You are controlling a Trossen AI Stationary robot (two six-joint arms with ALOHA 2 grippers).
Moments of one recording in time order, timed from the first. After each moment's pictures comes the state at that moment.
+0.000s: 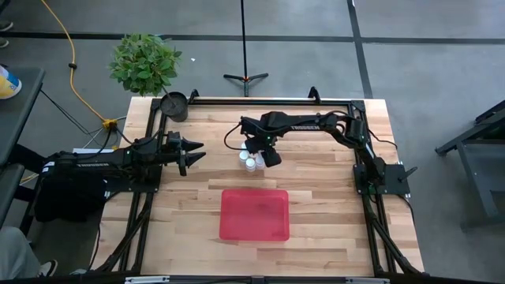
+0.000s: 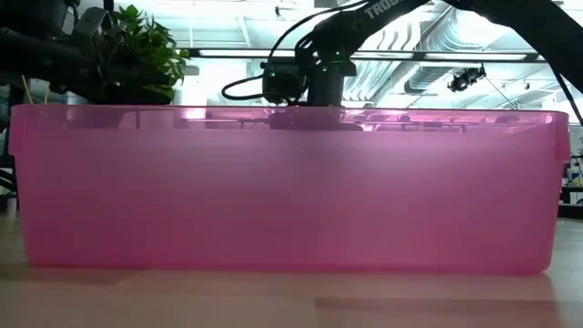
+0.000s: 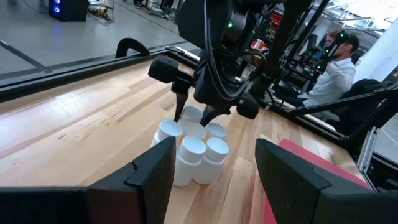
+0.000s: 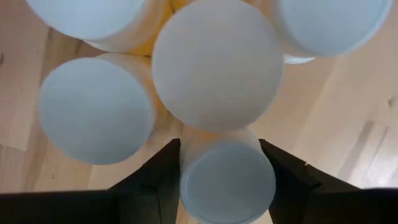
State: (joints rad) left arm 0.13 0.32 0.14 0.05 -0.15 -0.40; right arm -0.27 2.18 1.74 -0.96 -0.02 -0.58
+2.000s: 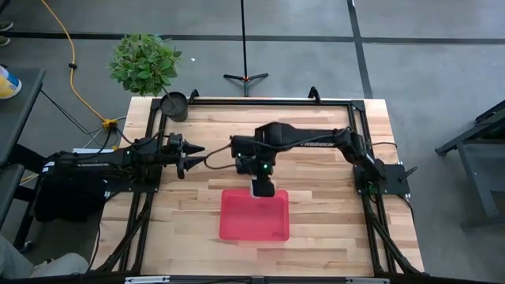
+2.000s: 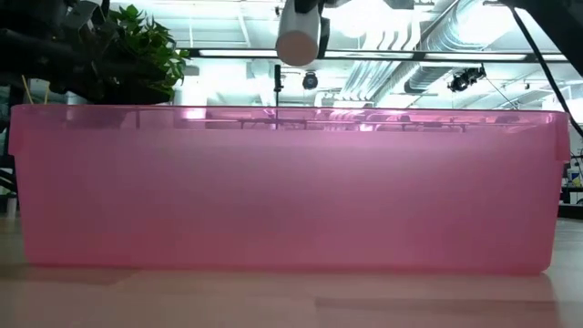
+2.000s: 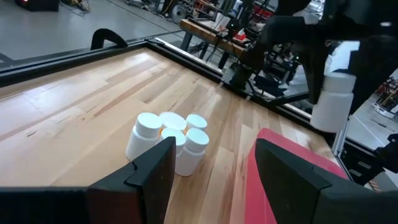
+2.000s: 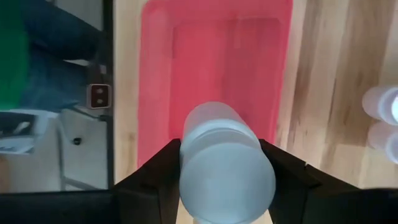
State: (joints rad) left arm 0.13 0.32 0.14 0.05 -0.06 -0.40; right arm 0.03 2.18 2.31 -1.43 -0.42 0.06
